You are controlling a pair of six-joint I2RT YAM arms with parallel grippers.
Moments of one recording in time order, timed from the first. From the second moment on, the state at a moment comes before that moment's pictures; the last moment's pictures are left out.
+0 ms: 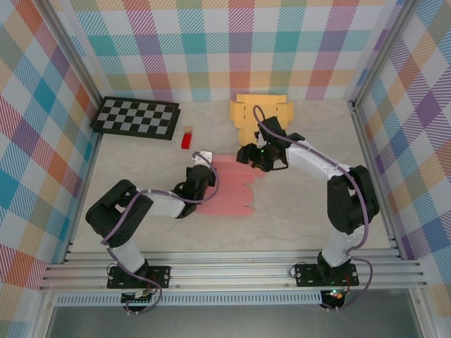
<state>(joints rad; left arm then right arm) -0.69 1.71 0.66 0.66 -0.54 -0.12 0.49 1.77 1.33 -0.58 -0.36 0.69</state>
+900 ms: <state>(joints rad) -0.70 1.71 0.64 0.66 -0.53 -0.21 0.49 1.67 1.08 -0.22 -0.42 0.94</state>
